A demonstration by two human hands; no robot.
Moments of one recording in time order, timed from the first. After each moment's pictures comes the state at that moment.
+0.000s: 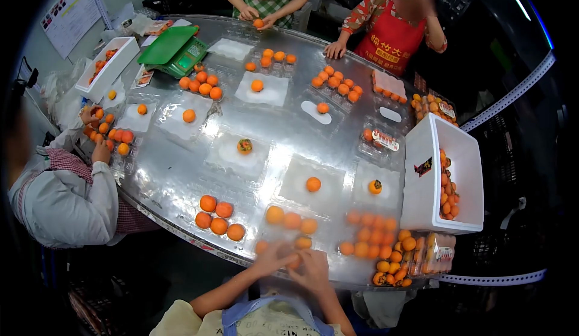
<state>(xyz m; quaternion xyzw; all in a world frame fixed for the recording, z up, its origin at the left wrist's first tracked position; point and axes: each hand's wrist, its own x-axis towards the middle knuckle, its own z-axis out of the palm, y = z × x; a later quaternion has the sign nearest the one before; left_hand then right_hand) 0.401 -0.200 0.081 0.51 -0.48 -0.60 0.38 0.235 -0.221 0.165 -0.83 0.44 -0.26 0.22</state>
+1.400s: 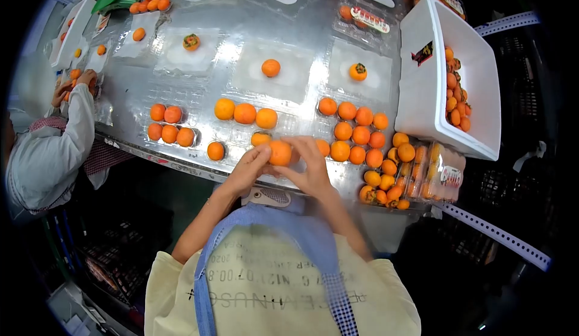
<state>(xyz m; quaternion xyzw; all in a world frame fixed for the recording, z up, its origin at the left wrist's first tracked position) 0.322 -0.218 0.142 0.40 -0.23 -0.77 0.44 0.145 -0.264 0.166 -0.75 0.37 -0.34 0.42</state>
